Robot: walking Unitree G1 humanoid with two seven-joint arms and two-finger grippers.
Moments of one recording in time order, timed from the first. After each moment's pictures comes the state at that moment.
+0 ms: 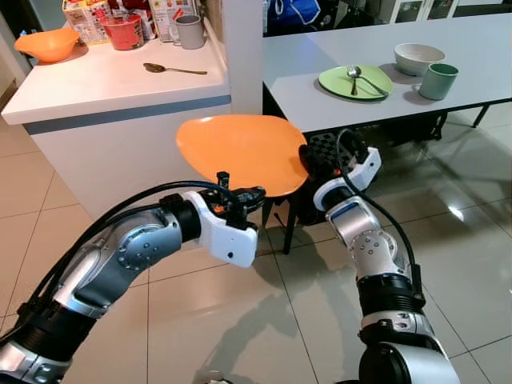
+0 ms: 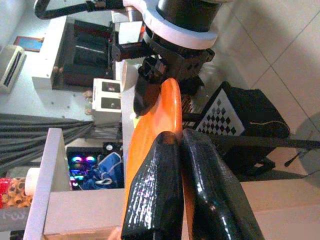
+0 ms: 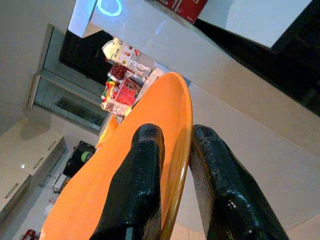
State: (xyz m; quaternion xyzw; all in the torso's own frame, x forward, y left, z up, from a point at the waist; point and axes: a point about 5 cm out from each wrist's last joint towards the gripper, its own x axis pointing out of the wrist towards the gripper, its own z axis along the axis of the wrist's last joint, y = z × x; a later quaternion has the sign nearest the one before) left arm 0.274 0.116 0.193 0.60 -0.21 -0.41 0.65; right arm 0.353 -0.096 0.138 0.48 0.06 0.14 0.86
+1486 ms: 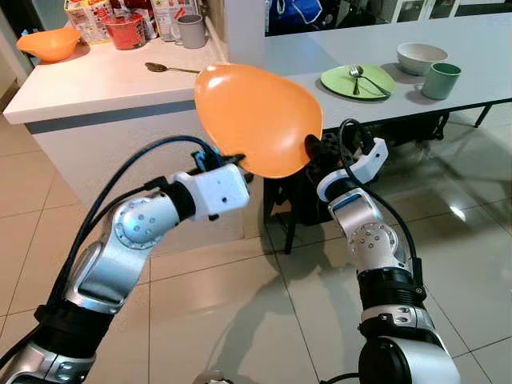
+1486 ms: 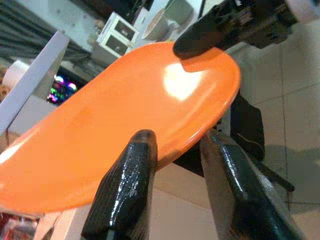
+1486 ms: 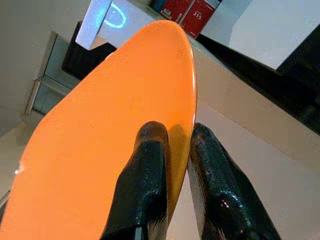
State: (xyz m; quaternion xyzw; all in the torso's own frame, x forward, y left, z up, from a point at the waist) left arm 0.295 0.129 0.203 0.42 -0.10 -0.34 0.83; right arm 0.358 -0.099 0.151 0.46 0.04 0.14 0.87
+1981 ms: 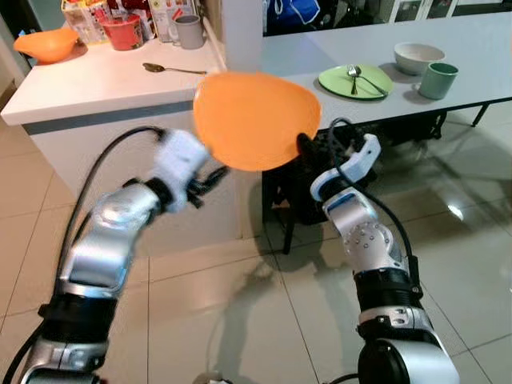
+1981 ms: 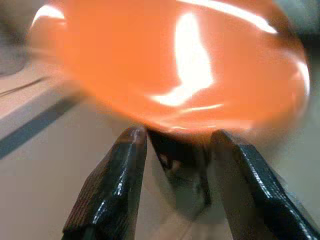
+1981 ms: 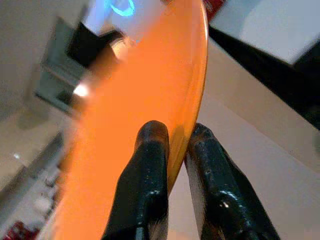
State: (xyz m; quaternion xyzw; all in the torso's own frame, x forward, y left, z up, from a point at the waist) left arm 0.320 0.176 0.198 0.13 0.01 -0.25 0.96; right arm 0.353 -0.089 0.143 0.44 0.06 0.16 0.88
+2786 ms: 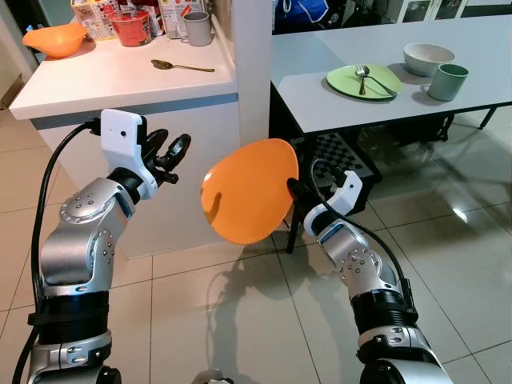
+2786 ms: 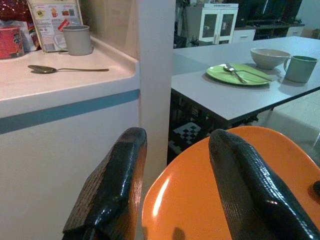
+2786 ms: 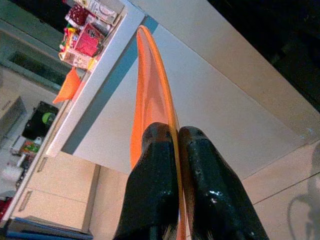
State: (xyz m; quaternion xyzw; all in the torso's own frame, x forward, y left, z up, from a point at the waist) left arm 0.318 0.198 0.204 0.00 0.00 -0.16 0.99; right arm 0.337 -0.084 0.099 0.41 0.15 0.14 0.89
